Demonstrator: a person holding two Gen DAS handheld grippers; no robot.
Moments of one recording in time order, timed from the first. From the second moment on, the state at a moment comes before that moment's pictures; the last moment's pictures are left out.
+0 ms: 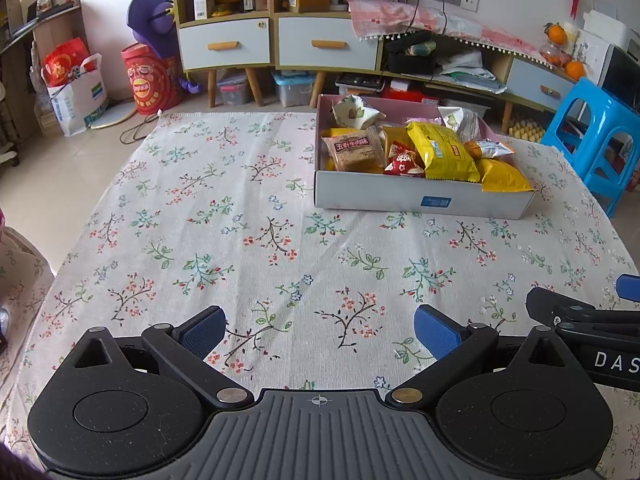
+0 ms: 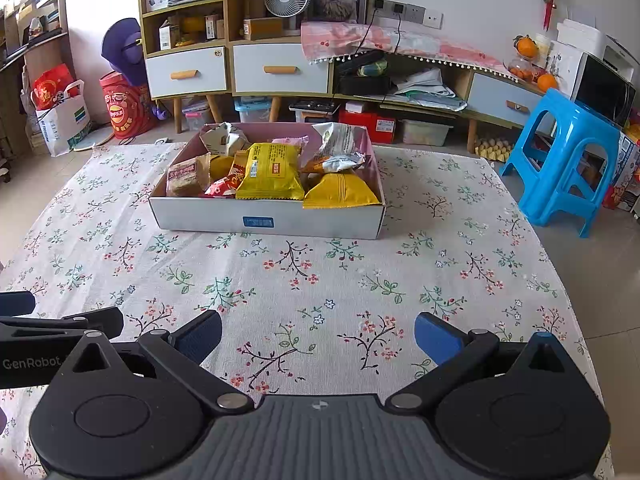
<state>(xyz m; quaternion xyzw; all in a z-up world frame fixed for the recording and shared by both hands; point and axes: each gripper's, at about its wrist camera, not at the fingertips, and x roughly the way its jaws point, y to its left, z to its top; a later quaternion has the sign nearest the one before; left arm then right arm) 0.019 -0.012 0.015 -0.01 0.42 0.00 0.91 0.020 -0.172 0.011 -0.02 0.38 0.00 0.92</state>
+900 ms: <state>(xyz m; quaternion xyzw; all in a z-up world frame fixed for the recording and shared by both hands) 0.019 -0.010 0.012 -0.01 0.43 -0.01 0.90 0.018 -0.171 0.011 -0.02 0.38 0.00 0.92</state>
